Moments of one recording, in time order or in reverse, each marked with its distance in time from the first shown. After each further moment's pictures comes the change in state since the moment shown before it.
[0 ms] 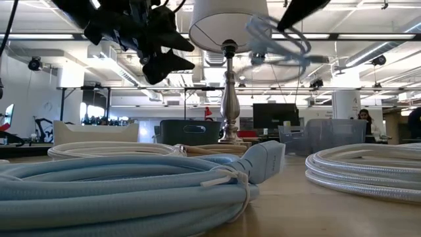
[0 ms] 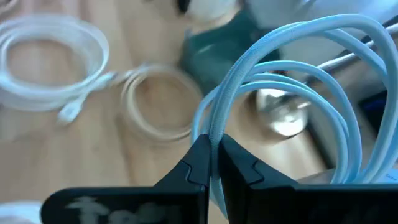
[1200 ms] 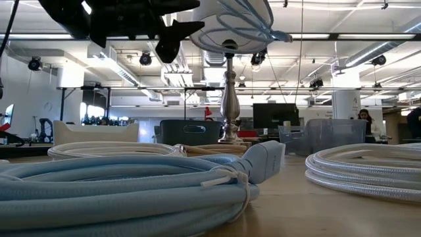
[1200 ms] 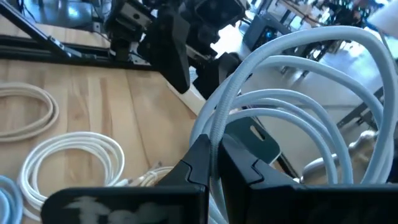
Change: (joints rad) left arm -0.003 0.000 -0.082 0.481 0.057 0.017; right arm 0.006 0.002 -0.002 0.499 0.062 -0.345
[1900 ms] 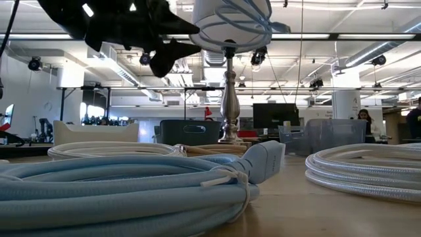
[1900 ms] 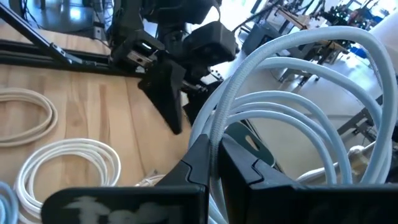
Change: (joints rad) left arm 0.001 0.000 -0.007 -0.136 -0.082 0.007; right arm 0.002 -0.006 0.031 -0.002 0.002 -0.025
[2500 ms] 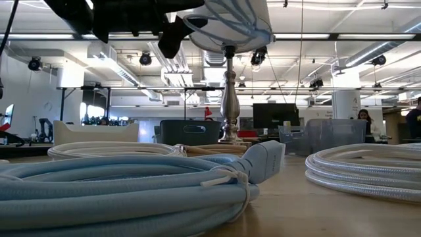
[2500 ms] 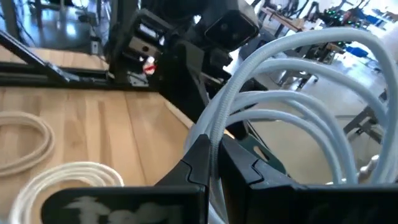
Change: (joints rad) left arm -0.001 0.001 0.051 0.103 0.041 0.061; right arm -0.045 0.092 0.001 0.160 -0.012 -0.044
